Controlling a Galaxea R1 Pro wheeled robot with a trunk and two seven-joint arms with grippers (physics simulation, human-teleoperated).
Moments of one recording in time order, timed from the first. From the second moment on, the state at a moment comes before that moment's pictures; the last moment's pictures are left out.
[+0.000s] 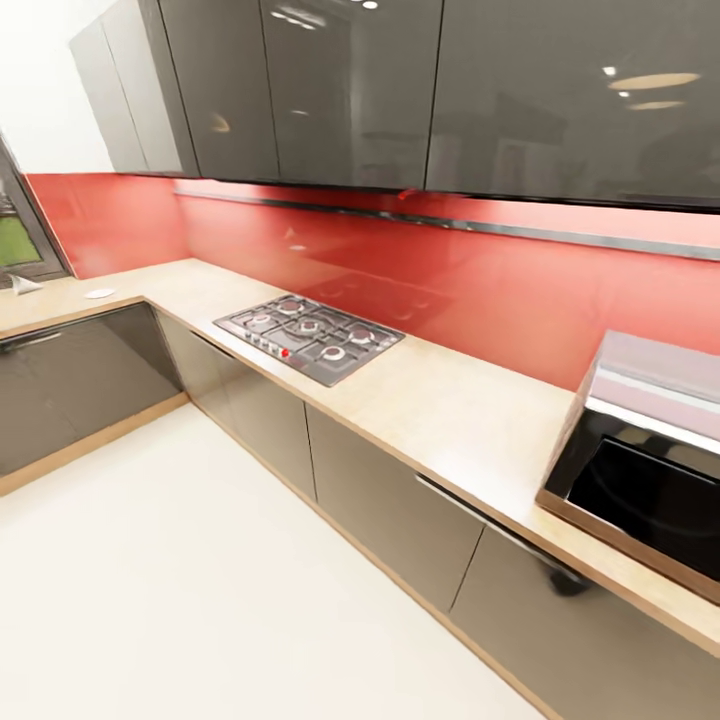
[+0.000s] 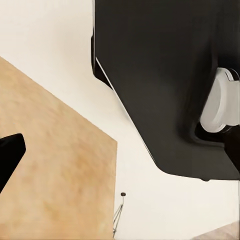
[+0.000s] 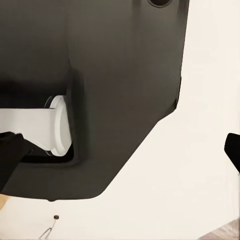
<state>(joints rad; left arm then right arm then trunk) 0.00 0.00 0.01 -0.01 0.06 -0.04 0.01 0.00 0.05 0.00 -0.06 0.01 -0.08 0.01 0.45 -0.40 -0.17</state>
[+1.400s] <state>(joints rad) 0.00 0.00 0.01 -0.01 0.06 -0.03 0.01 0.00 0.05 0.00 -0.06 0.01 -0.08 0.01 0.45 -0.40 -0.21</state>
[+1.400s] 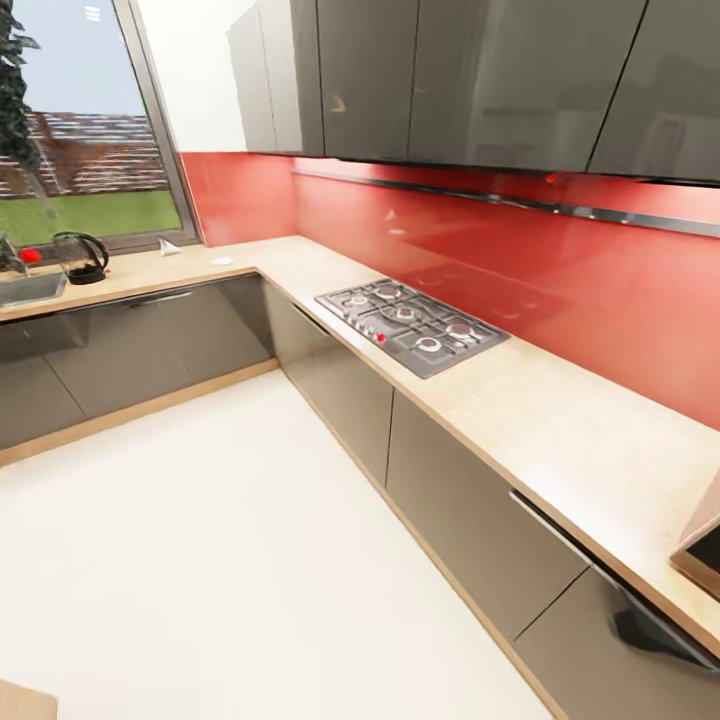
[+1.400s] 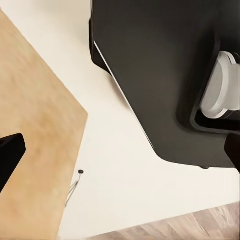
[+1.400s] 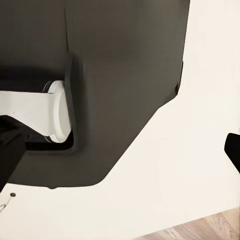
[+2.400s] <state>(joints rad) 0.00 -0.01 0.01 -0.08 0.06 -0.04 -0.01 0.00 0.05 0.00 -0.06 0.01 -0.08 0.01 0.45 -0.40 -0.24</state>
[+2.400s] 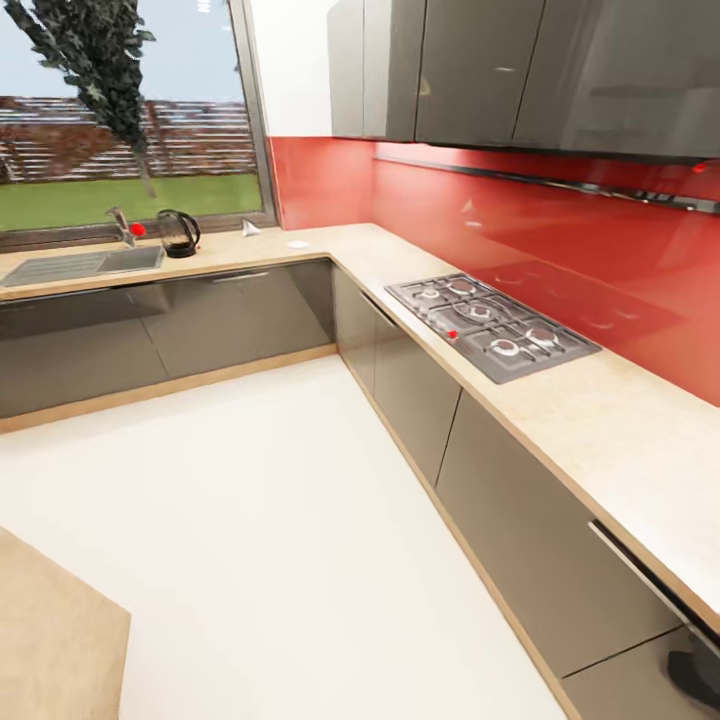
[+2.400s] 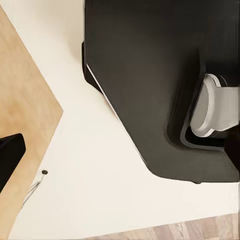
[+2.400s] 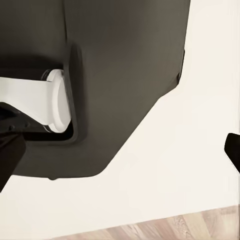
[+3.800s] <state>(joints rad) -0.23 0.04 0.00 -0.23 0.05 -0.10 0.00 0.00 -0.04 -0.01 -0.53 0.01 -0.07 -0.01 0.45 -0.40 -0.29</state>
